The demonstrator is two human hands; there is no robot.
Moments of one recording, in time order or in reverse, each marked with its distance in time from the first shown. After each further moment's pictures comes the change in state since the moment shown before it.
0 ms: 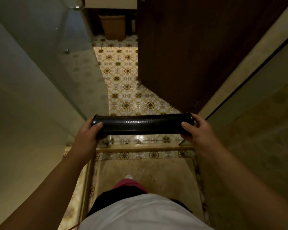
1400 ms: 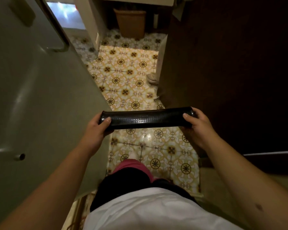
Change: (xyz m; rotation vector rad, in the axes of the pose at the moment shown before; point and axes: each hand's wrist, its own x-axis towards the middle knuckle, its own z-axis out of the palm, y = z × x) left_hand 0.478 0.090 0.120 -0.026 0.094 -0.110; right_hand 0.519 -0.203 0.096 -0.130 -0.050 0.143
